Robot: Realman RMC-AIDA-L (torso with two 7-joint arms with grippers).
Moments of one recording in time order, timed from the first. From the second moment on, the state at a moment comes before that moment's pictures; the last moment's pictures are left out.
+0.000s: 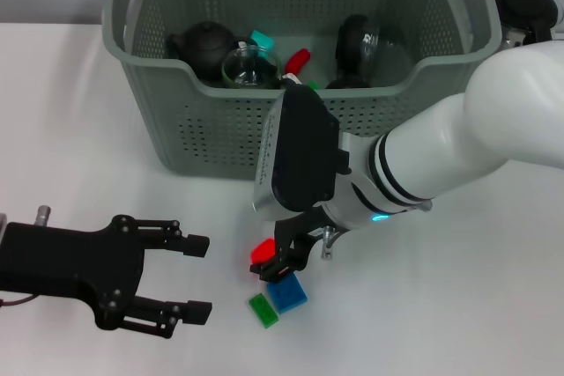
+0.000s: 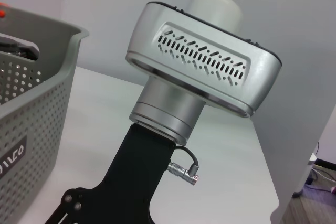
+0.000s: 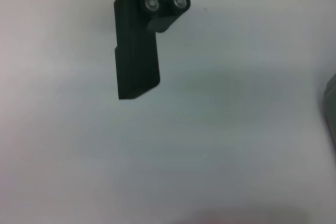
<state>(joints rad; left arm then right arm) -0.43 -2.06 0.66 0.81 2.17 1.96 -1.32 0.83 2.11 -2.00 -0.92 -2.19 -0.90 2.18</state>
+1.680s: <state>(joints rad) -0.43 -2.06 0.66 0.81 2.17 1.96 -1.32 0.77 2.11 -1.93 -1.03 -2.27 -1.00 2.19</state>
